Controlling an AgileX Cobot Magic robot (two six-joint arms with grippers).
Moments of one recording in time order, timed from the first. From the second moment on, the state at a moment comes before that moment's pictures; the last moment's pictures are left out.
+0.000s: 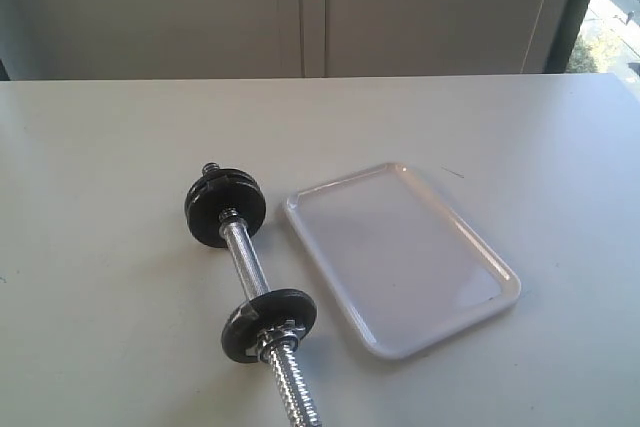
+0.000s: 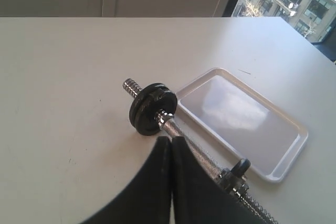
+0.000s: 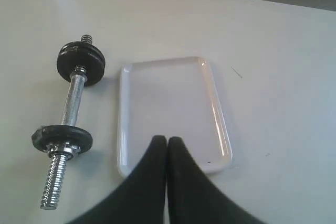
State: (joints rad) left arm -0.25 0.41 -0.58 -0.45 0.64 0.20; right arm 0.83 0.62 -0.90 -0.41 0.98 0.58
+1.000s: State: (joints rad) left arm -0.19 0.33 -0.58 -0.45 0.65 0.20; right arm 0.83 0.61 -0.90 -0.41 0.98 0.58
